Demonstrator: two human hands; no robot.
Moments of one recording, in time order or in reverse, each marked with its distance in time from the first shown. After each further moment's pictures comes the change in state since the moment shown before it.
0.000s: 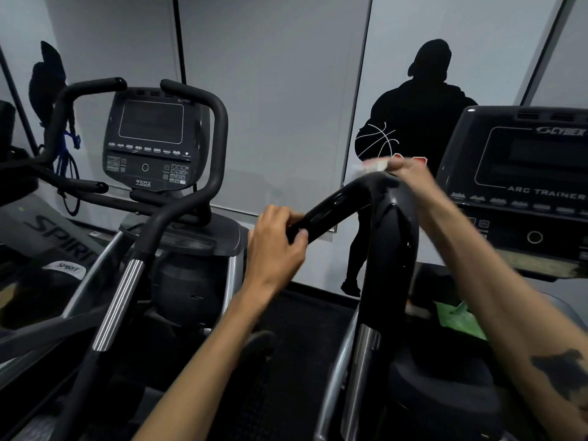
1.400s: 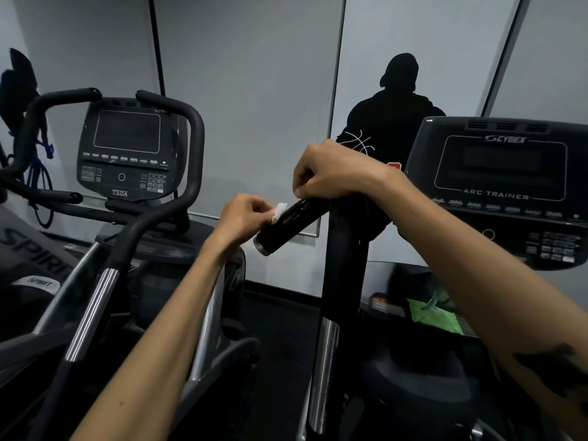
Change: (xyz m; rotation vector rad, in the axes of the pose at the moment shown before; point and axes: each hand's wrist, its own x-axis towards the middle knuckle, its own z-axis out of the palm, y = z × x) left_hand 0.064 -0.001 -0.016 -0.179 -0.325 -0.248; right_hand -0.020 -0.070 0.037 -1.159 -0.321 -0.376
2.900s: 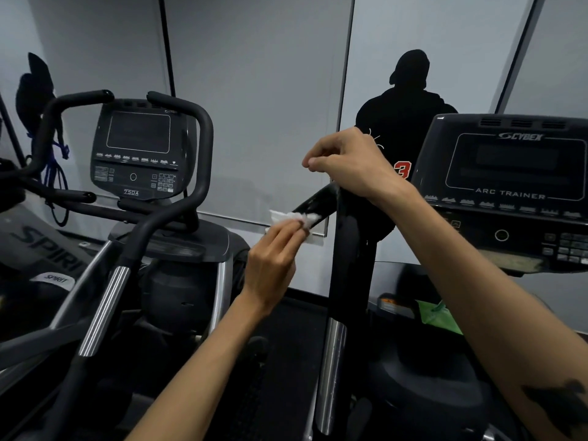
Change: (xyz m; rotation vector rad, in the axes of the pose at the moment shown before) left_hand -0.055 -0.027 0.067 0.472 0.598 0.849; right_hand -0.005 0.017 0.013 0.493 0.346 0.092
